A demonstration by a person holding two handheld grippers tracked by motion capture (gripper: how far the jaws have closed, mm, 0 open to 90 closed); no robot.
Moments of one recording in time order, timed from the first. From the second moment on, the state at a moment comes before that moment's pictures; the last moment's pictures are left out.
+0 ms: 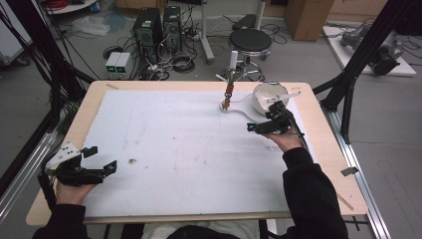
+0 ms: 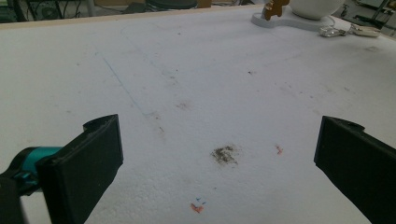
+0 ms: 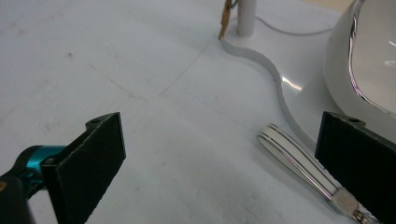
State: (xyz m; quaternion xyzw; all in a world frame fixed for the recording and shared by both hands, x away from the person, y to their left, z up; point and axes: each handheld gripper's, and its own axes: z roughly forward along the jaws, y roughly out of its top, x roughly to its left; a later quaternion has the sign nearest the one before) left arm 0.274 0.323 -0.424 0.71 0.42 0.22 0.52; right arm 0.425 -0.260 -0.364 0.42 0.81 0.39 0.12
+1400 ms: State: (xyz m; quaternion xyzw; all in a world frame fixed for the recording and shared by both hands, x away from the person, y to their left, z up) left arm 0.276 0.321 -0.426 0.72 0.42 0.21 0.51; right arm 0.460 -0.286 -0.422 0.40 0.85 0.31 0.12
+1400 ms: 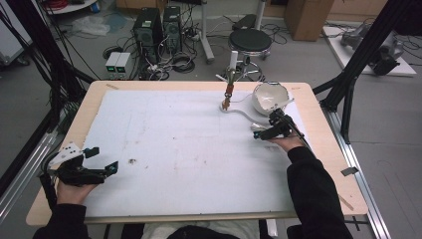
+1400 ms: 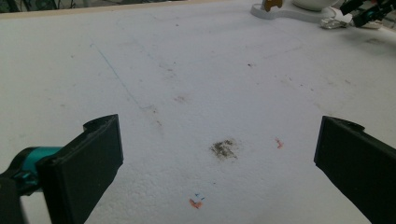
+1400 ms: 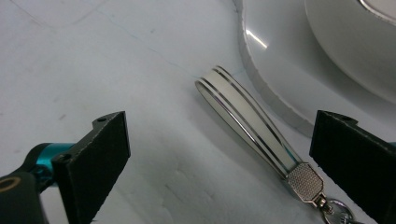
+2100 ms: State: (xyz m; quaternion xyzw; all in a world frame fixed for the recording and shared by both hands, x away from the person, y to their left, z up) left arm 0.277 0.322 -0.427 0.72 0.42 0.21 0.51; right arm 0.470 -0.289 -0.437 0.37 0.88 0.29 0.10
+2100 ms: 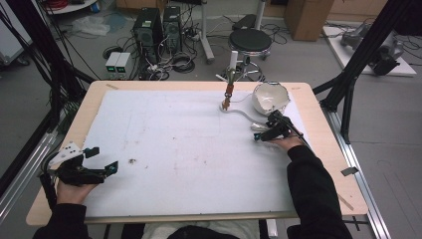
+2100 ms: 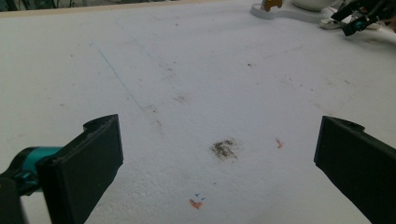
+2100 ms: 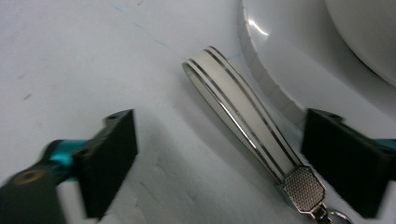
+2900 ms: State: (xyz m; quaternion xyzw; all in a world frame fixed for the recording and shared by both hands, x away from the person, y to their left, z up) left arm 0.276 0.323 -0.426 0.71 0.42 0.20 0.52; right arm 0.462 -0.284 -0.426 0.38 0.87 0.28 0.14
